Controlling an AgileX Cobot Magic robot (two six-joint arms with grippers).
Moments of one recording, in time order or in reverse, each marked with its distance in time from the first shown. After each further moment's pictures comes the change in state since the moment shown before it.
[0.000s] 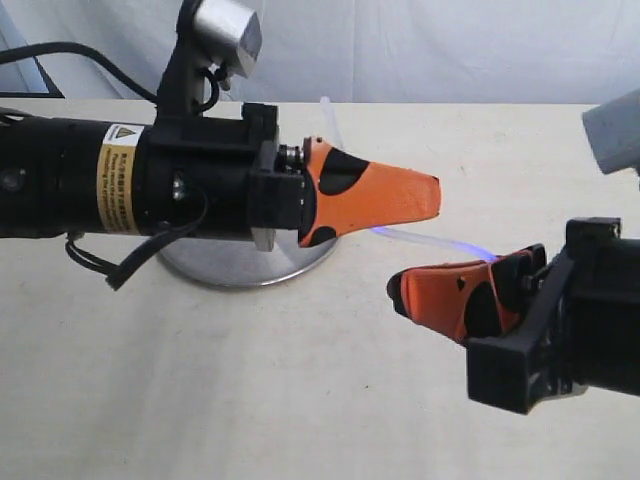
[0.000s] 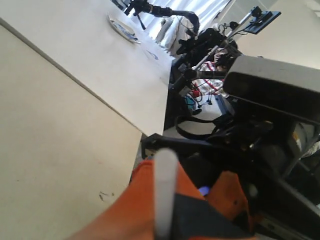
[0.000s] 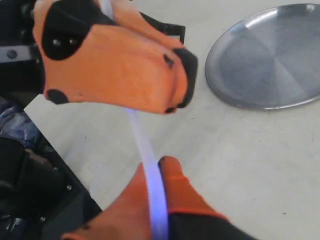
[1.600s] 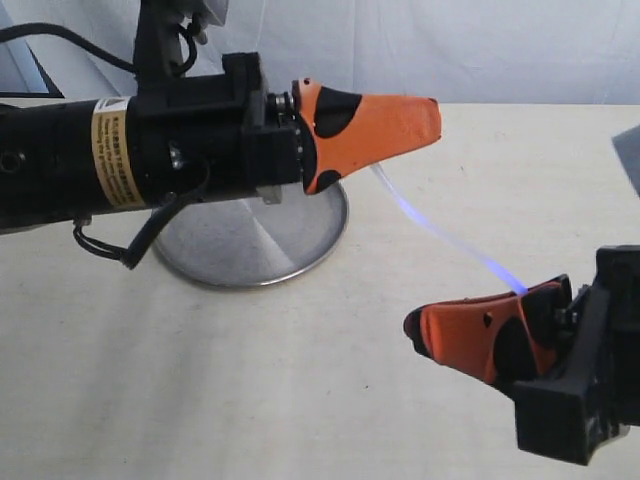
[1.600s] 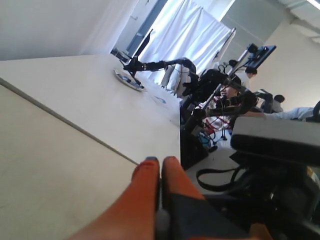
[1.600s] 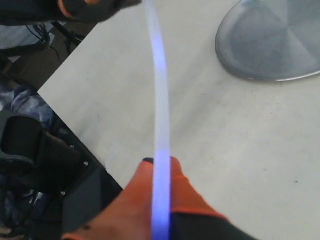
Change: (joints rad) left arm 0.000 0.004 0.003 -0.205 -0.002 0.250; right arm -0.001 -0.060 -0.006 0.089 0.131 -0.045
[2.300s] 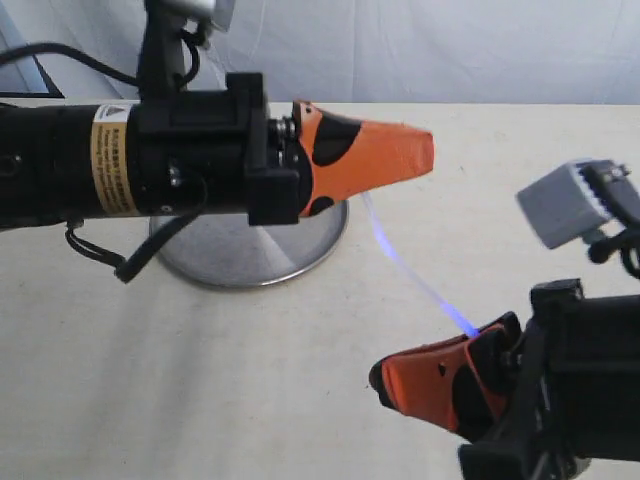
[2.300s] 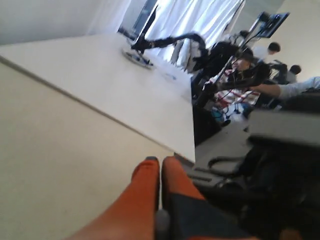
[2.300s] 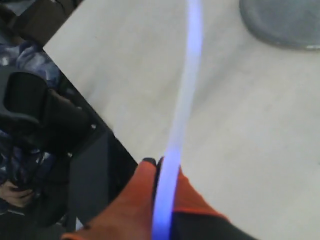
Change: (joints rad) left arm 0.004 -0.007 -0.003 0.132 0.034 -0.019; right arm 0.006 0.092 -0.016 0.179 0.054 -0.214
